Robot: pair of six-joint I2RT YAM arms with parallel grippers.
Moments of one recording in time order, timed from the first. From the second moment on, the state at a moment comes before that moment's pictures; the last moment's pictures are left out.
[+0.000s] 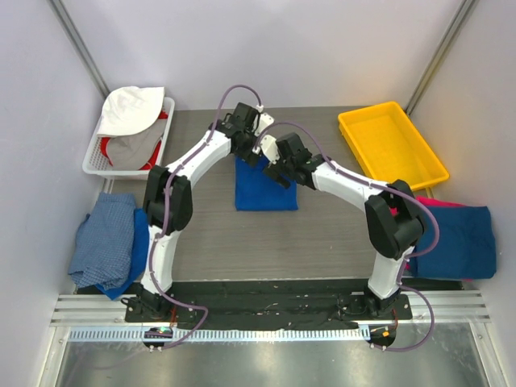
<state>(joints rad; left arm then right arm) -0.51 2.16 1.94 -0.71 -0.06 0.26 0.60 1.80 1.31 -0.27 0.22 -0.52</state>
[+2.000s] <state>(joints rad) -0.44 2.26 2.10 -0.59 -0.15 0.26 0.47 2.02 1.63 -0.17 0.26 -0.58</state>
